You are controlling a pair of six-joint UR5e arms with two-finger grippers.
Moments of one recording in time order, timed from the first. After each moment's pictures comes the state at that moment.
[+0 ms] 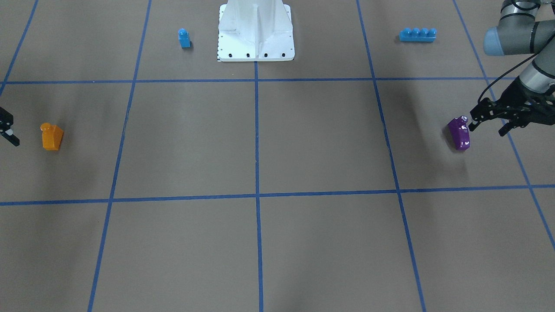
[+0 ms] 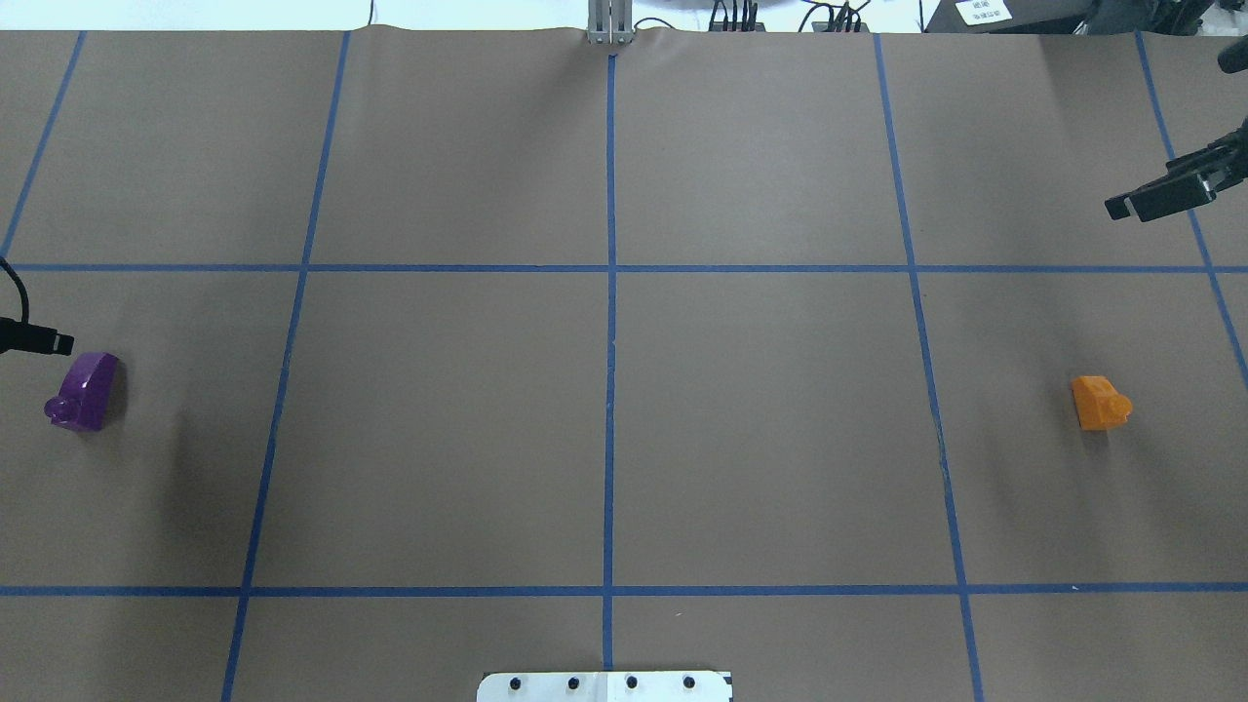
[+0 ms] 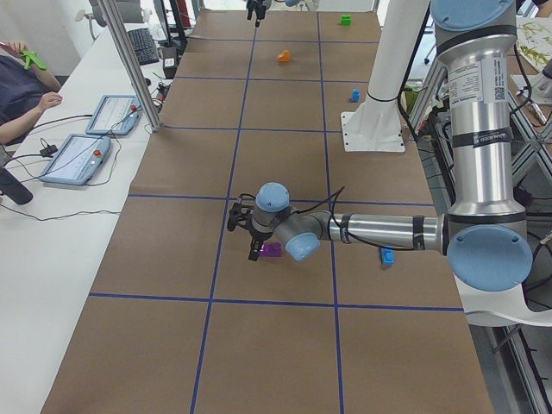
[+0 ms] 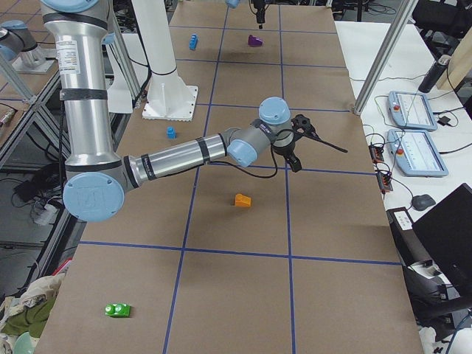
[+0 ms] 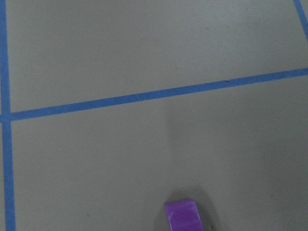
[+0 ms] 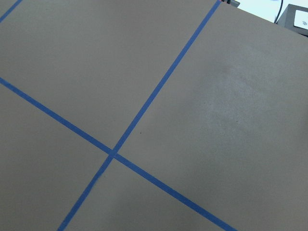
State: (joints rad) left arm -1.03 -1.42 -1.64 -2.41 -2.12 -0.71; right arm 1.25 -1.50 1.80 -1.09 2.30 0.23
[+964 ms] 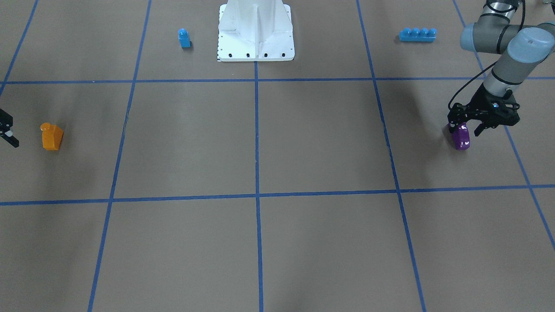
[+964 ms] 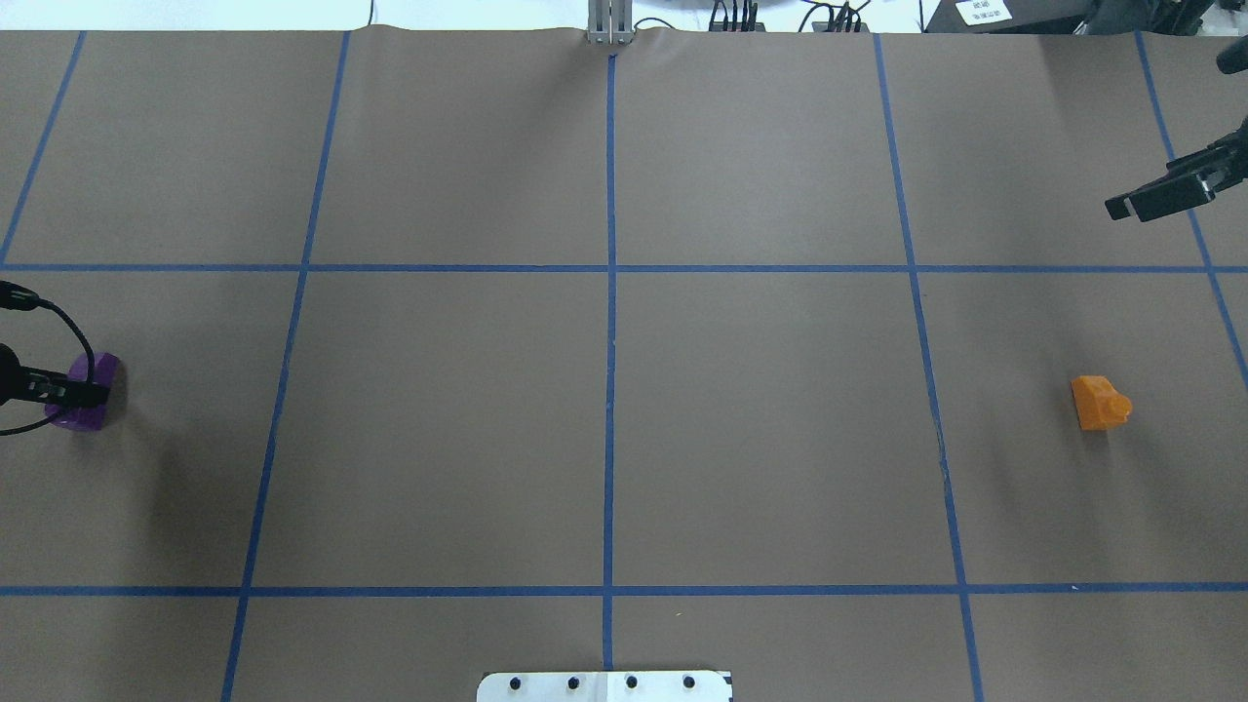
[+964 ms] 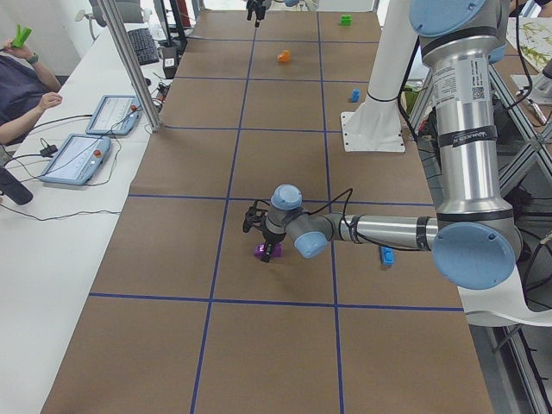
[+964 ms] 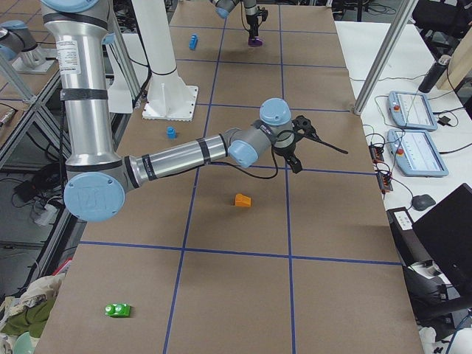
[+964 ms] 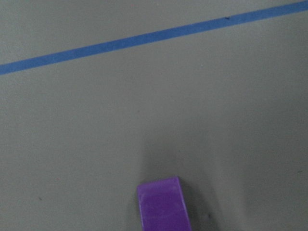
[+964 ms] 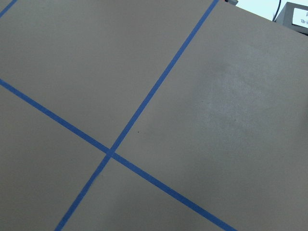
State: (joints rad) left arm -0.86 -1.39 -1.64 -2.41 -1.96 -0.73; right arm 1.25 -1.50 1.80 -1.09 2.30 0.23
